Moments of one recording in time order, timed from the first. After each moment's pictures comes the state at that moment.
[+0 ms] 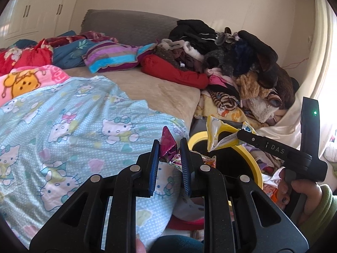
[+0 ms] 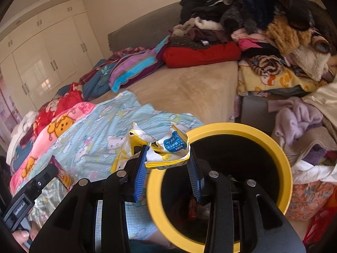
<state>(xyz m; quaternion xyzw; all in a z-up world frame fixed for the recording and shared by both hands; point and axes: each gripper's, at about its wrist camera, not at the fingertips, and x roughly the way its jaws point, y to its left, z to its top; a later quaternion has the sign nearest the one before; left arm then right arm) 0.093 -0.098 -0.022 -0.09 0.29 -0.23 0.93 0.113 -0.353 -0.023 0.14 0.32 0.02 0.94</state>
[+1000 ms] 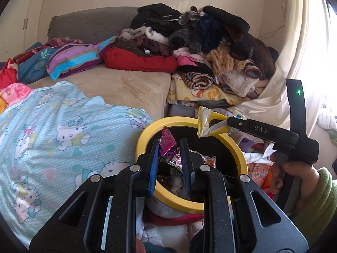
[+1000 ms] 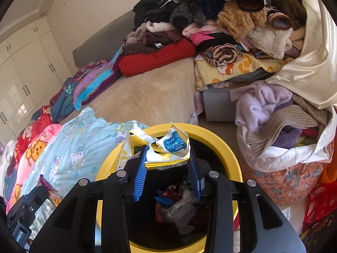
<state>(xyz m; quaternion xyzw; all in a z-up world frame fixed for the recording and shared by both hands) 0.092 -0.199 -0.036 0.00 0.30 -0.31 0.90 0.092 -0.451 -0.052 0.19 0.31 -0.09 0.93</state>
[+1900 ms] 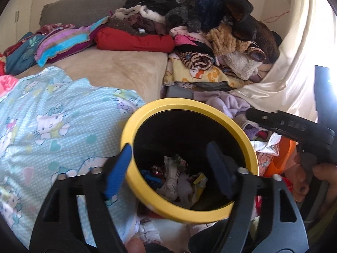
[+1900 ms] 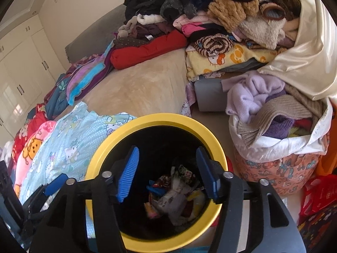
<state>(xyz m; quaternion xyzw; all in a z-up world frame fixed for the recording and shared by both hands) 0.125 -0.228 -0.070 0.01 0.35 -0.31 0.88 0.081 -0.459 -0.054 0.20 0.34 -0.11 0.91</state>
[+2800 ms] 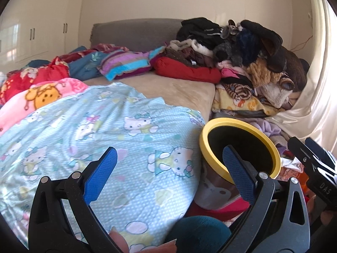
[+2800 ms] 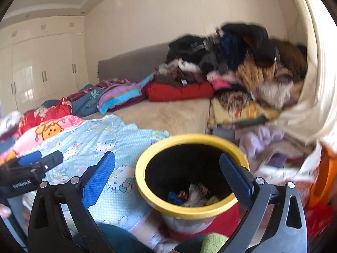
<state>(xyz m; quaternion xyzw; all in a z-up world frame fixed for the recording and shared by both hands) 0.042 -0.087 -0.029 -0.01 0.26 -0.16 0.95 -0.025 -0.306 -0.027 0.05 0.17 -0.08 0.98</state>
